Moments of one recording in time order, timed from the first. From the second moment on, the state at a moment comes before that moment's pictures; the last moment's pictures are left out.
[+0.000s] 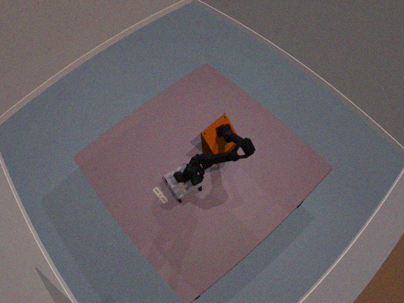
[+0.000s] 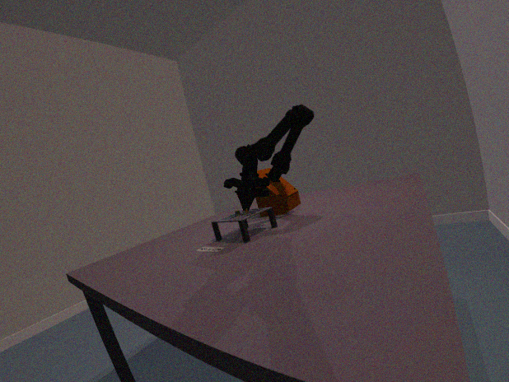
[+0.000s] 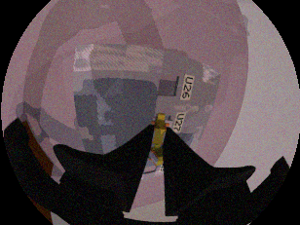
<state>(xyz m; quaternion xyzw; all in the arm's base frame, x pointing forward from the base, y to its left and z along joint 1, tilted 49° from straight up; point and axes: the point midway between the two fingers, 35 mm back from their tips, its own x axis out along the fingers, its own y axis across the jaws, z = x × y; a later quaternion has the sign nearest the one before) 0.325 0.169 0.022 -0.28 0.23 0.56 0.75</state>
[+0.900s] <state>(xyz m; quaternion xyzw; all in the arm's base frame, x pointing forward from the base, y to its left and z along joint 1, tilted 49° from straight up) 0.324 0.169 0.021 -0.28 0.22 0.54 0.76</state>
